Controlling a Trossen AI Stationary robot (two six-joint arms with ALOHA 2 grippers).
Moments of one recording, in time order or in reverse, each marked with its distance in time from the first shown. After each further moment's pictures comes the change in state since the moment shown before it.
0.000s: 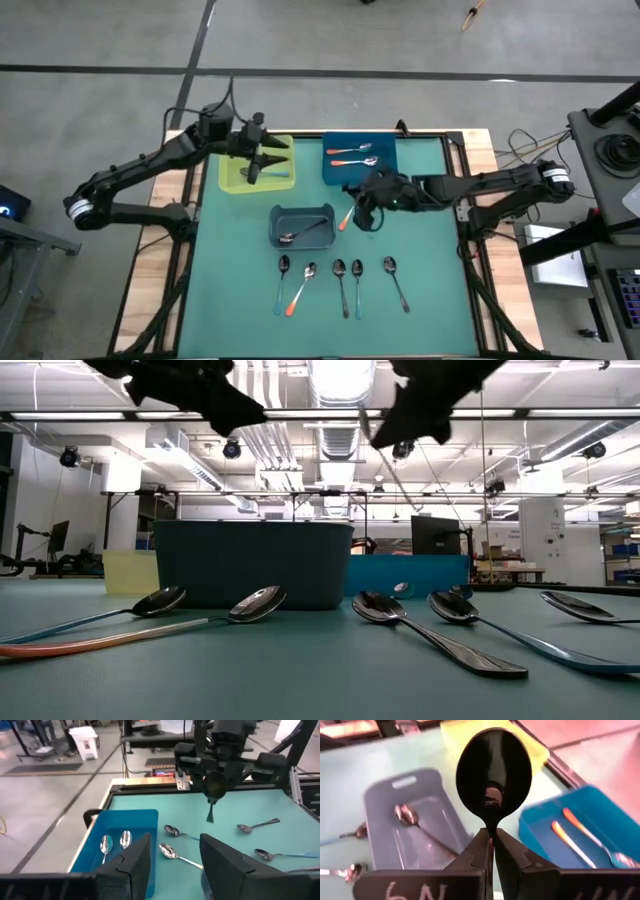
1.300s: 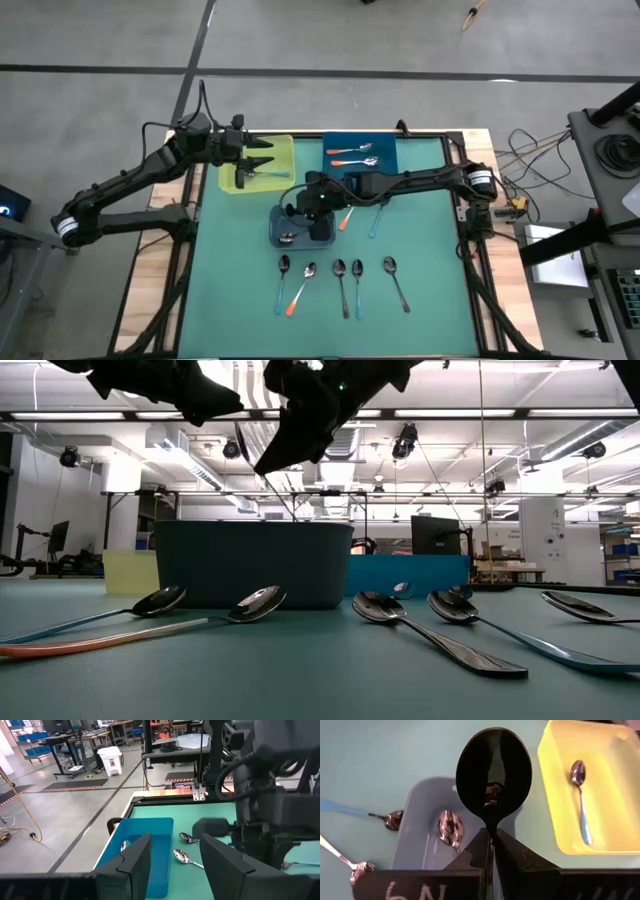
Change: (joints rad) left arm 0.007 -0.204 -0.127 0.047 -0.087 -0.026; right arm -0.066 0.581 0.560 -0.088 -0.401 -0.424
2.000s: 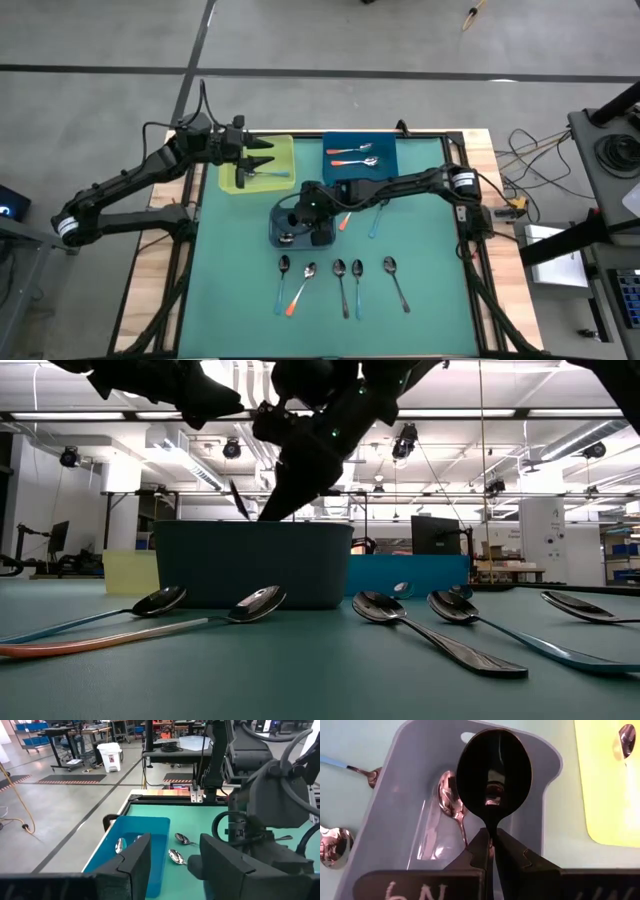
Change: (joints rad) left arm 0.000 0.002 0.001 0.000 0.000 -0.071; right arm -0.007 0.115 0.000 -0.024 -0.027 -0.086
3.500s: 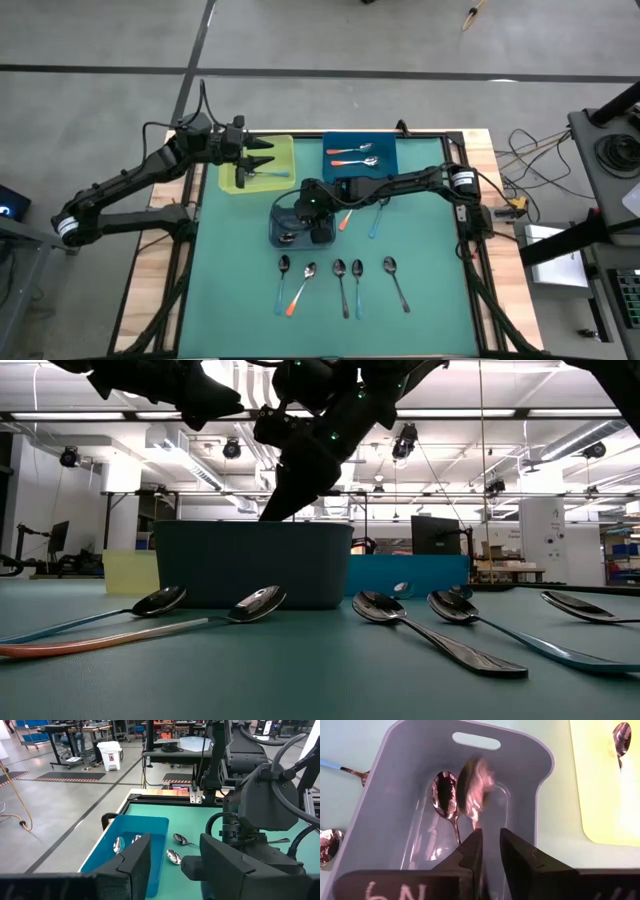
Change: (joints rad) left arm 0.000 0.000 0.000 0.000 0.000 -0.024; right arm -0.014 0.002 0.000 0.006 -0.012 -0.001
